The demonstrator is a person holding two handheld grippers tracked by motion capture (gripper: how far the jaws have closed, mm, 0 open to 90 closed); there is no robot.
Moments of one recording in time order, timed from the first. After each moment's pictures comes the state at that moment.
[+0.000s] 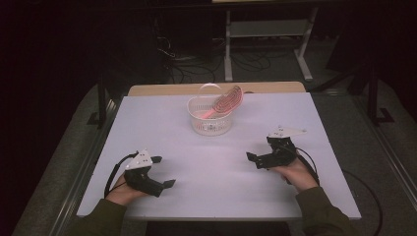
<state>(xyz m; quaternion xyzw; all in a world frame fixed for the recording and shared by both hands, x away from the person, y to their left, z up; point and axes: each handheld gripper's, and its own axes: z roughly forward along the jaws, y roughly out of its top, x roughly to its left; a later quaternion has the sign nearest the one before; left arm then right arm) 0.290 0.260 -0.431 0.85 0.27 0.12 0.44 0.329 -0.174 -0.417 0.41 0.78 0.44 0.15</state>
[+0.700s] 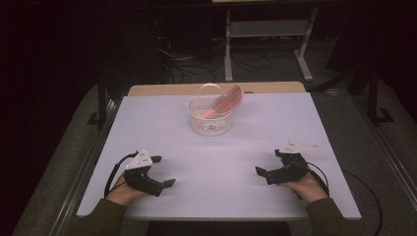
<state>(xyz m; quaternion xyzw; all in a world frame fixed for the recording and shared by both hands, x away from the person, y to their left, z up) 0.290 0.260 -0.431 0.85 0.27 0.12 0.44 0.294 -0.198 -0.434 0.40 0.79 0.44 0.13</state>
